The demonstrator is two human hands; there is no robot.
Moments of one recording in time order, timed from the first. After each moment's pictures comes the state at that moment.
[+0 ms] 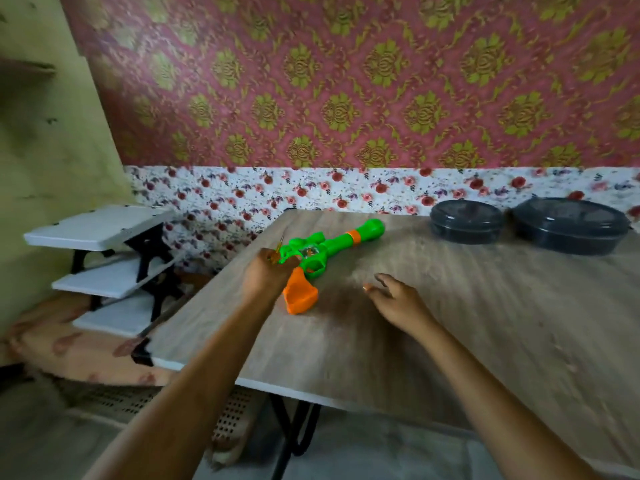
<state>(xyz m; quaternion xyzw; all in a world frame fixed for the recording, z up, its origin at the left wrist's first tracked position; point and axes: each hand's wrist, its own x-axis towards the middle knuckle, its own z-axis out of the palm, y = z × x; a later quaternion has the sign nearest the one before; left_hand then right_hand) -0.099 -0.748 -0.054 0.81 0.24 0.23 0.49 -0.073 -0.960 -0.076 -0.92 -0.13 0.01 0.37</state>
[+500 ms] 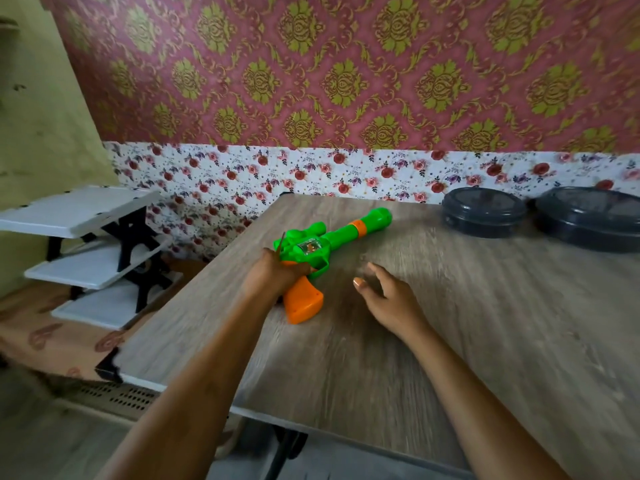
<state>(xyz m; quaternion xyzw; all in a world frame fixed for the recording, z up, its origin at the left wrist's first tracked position) -0.044 -0.734 -0.079 0.87 0.25 0.11 0.41 -0.037 -0.933 -0.102 -0.90 -0.15 -0.04 0.41</state>
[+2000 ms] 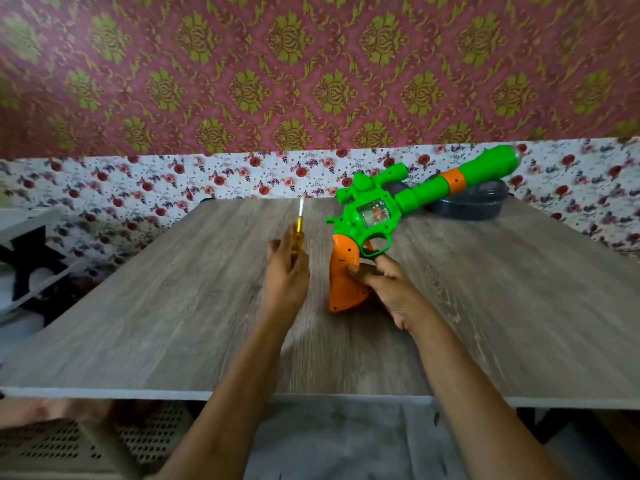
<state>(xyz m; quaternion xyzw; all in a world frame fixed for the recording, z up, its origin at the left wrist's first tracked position) -0.082 -0.908 -0.090 0.78 -0.04 0.29 0.56 -0.074 -1.066 -0.092 -0.65 -0.13 0.04 0.75</state>
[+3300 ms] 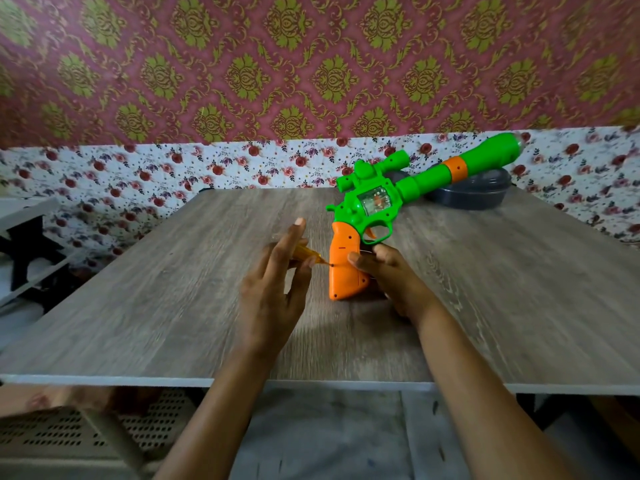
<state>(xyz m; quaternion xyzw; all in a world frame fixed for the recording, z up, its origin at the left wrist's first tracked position) -0.143 -0.900 -0.088 0.76 -0.22 0.53 0.32 -0.074 -1.069 -0.094 -0.67 -0.14 0.04 0.72</state>
